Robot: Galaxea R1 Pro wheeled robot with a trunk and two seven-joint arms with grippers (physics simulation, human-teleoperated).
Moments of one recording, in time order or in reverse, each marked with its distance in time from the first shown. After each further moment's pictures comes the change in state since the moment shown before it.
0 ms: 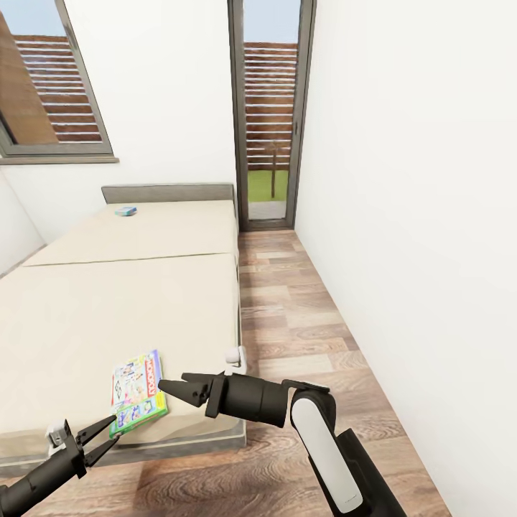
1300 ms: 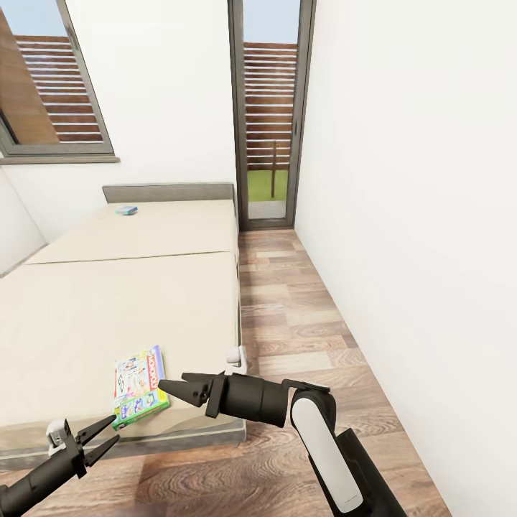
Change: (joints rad) left arm 0.000 0.000 0.000 0.000 0.000 0.000 -0.002; right arm 0.000 0.000 -0.001 0.000 0.000 0.000 0.004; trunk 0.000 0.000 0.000
